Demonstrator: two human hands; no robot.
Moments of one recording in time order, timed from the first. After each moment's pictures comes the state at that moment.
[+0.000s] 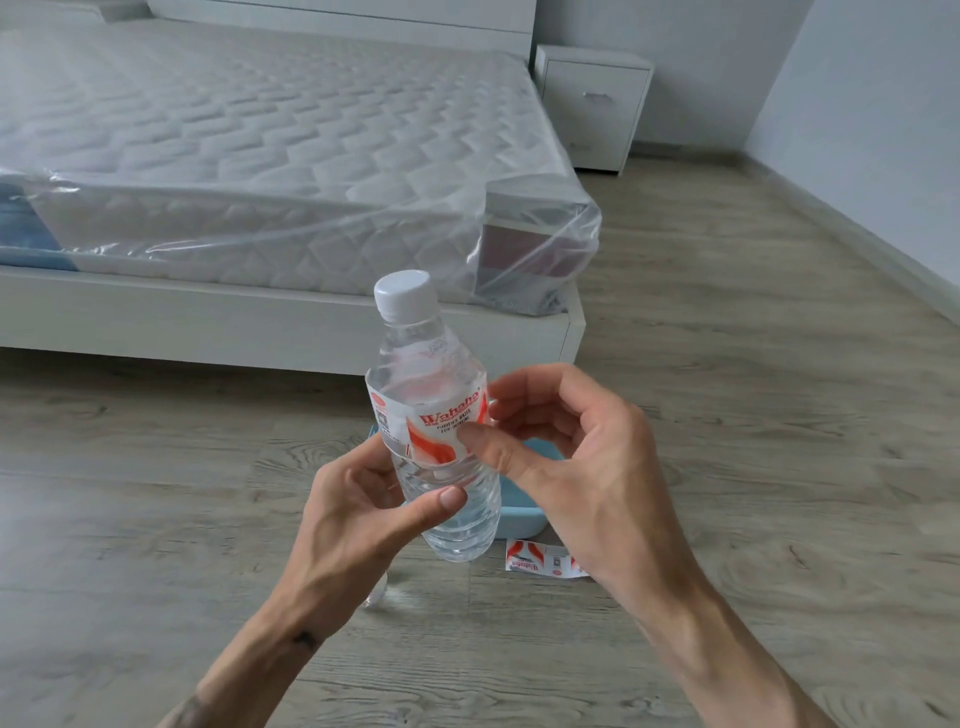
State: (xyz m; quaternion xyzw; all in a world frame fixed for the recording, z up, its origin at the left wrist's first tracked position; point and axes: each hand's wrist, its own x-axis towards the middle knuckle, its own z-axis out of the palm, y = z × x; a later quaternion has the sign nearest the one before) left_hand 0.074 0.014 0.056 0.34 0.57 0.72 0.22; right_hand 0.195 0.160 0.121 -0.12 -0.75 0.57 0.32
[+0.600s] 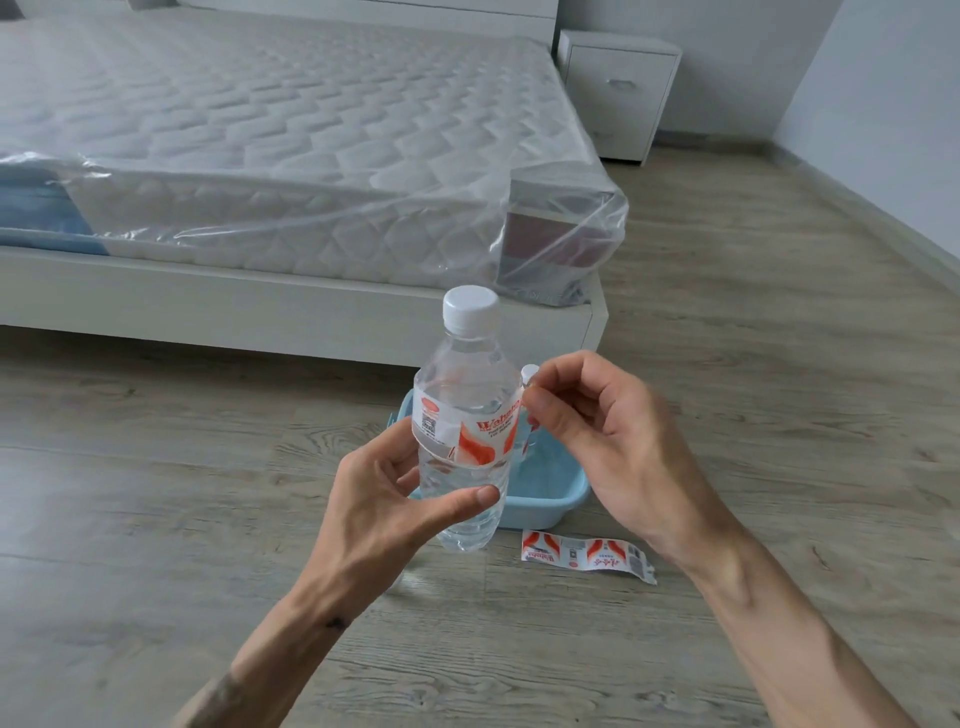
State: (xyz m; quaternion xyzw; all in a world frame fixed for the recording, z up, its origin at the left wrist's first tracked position) left_hand 0.073 0.009 0.053 0.32 0.63 0.68 0.19; right_hand 0.186 0.189 0.110 -0.10 -0.77 0.59 0.24
